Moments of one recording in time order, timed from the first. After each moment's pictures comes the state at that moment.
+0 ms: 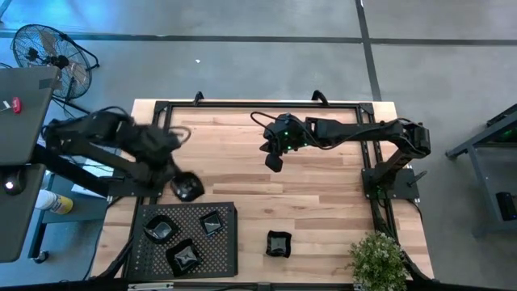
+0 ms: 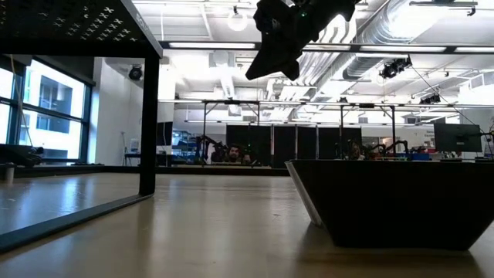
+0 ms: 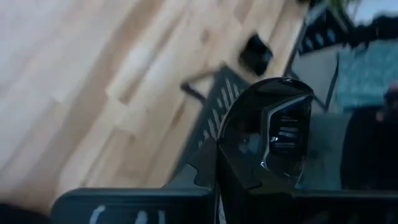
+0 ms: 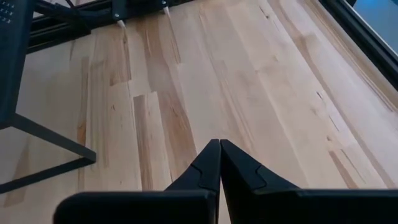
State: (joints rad) left arm -0.16 0.93 1.38 -1.30 0.11 -0.81; right arm -0.17 1.63 1.29 -0.34 -0.06 0.17
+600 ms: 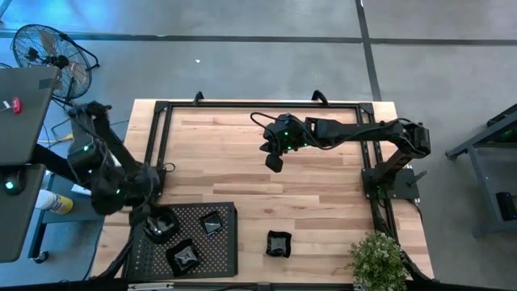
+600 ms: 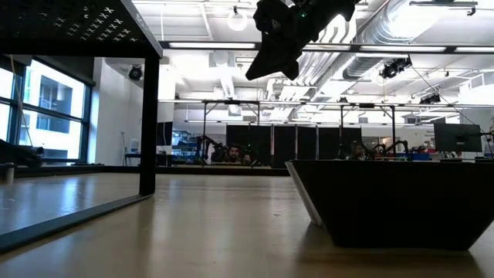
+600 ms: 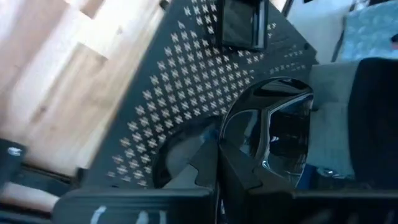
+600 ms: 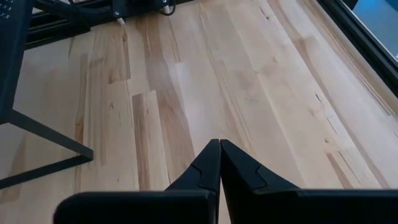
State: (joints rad) left arm -1.00 0.91 1.25 -1.30 -0.27 -1.51; right arm -0.17 1.63 1.29 -0.34 -0.05 0.15
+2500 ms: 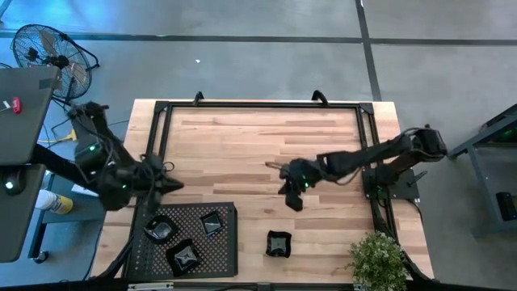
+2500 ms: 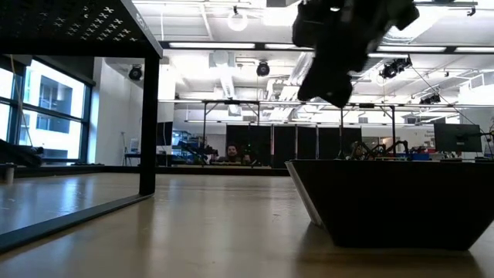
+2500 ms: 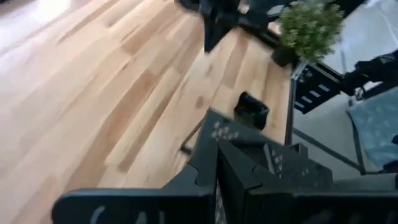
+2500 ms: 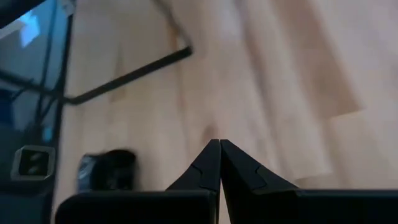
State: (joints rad) left arm -0.95 0.87 1.17 -1.16 -0.79 -1.24; right arm 0.10 1.50 0.92 -0.19 -0.13 0.46
